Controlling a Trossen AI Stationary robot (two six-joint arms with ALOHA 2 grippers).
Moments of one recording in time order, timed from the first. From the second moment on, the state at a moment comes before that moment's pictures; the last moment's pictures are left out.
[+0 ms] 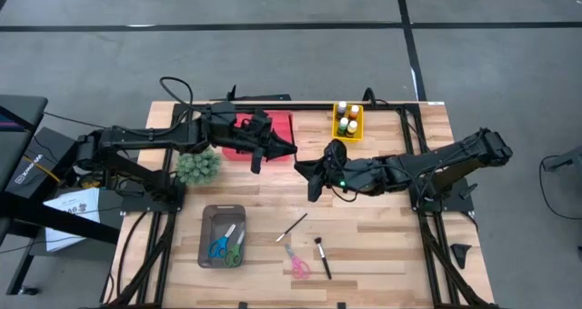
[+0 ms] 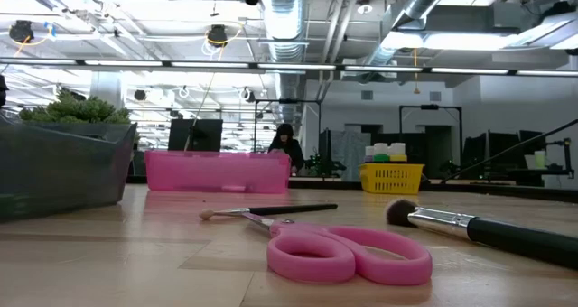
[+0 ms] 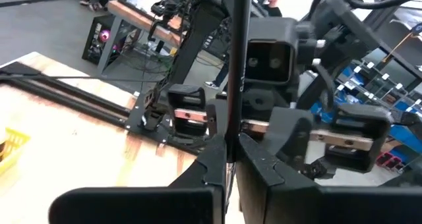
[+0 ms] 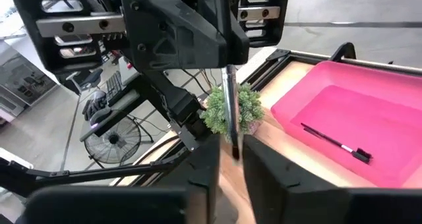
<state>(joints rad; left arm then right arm) 0.15 1.32 1.13 0.12 0.28 -0.48 0.28 1.45 1.26 -0.12 0.62 0.76</state>
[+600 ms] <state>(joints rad) 0.31 1.24 1.13 -0.37 0.21 -0.13 0.34 1.45 1.26 -0.51 0.63 1.17</state>
